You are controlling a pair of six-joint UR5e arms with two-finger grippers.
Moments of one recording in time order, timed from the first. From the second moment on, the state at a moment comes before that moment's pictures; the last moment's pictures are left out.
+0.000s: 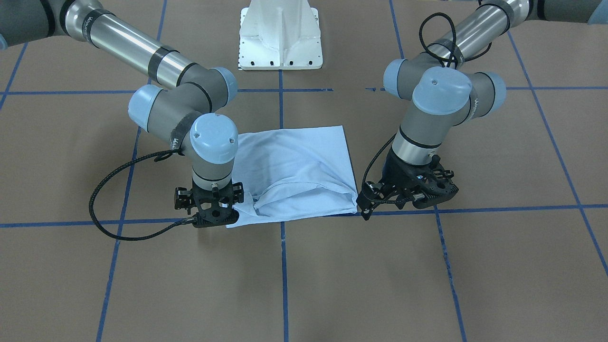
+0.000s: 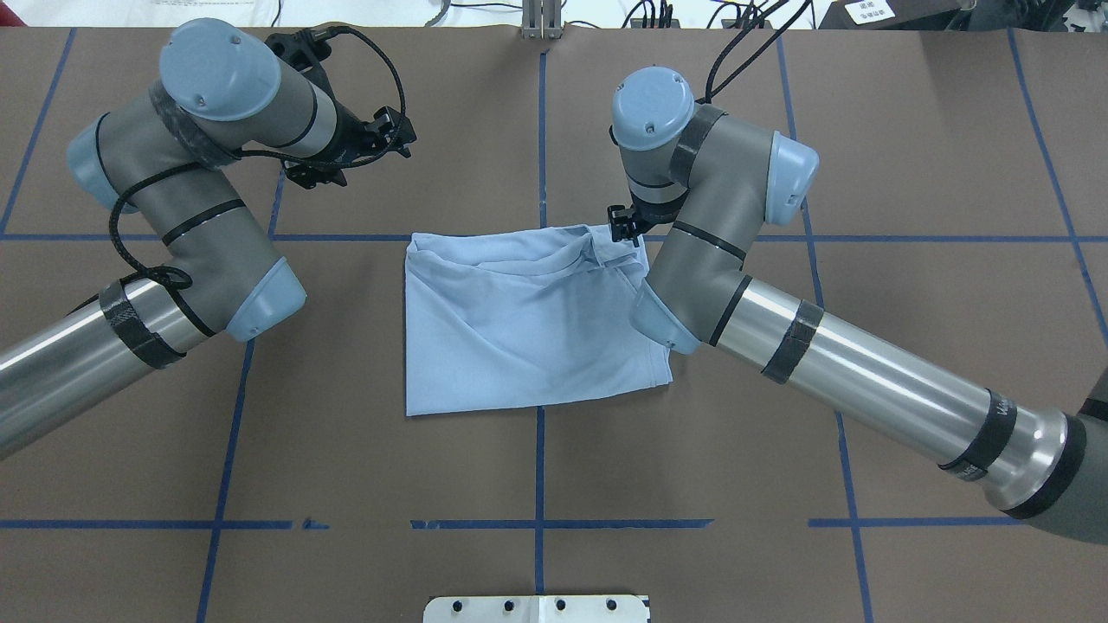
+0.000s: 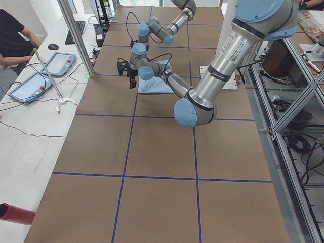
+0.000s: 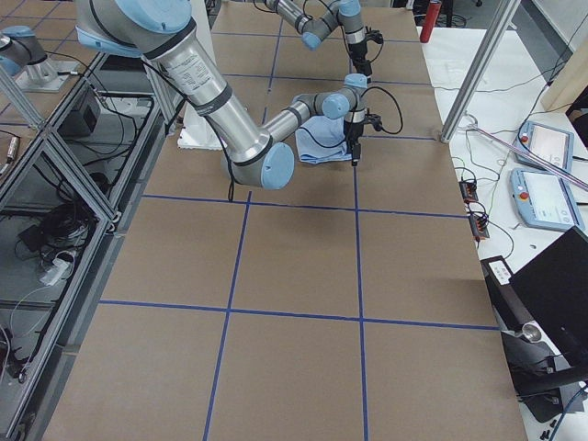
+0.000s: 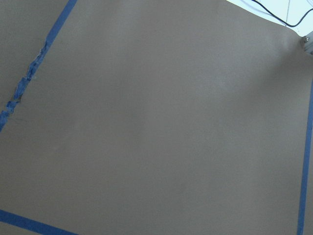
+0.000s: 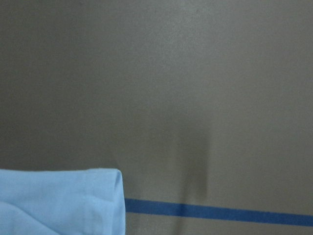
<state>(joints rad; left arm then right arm) -0.81 -2.20 -1.49 -1.98 -1.87 -1.43 0.69 -0.74 1.27 -1.62 1.84 0.81</state>
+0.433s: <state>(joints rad) -0.81 -2.19 -1.49 -1.98 -1.87 -1.43 0.69 -0.70 1.29 -1.63 1.87 0.82</state>
